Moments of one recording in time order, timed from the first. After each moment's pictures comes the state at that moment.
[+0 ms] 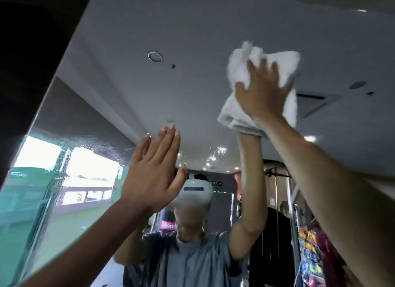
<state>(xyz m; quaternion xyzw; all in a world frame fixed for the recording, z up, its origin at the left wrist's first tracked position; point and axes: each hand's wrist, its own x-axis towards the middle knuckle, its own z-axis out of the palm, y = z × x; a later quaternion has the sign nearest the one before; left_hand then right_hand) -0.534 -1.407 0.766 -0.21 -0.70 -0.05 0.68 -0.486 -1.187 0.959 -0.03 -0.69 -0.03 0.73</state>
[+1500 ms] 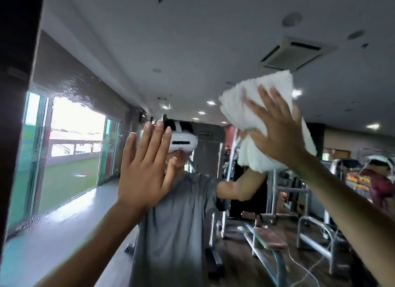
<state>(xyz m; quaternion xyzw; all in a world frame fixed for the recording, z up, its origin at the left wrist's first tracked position) -0.542 -1.433 0.621 -0.20 -0.70 -0.08 0.69 -0.466 -1.136 0.741 0.11 -0.74 -0.16 0.64</state>
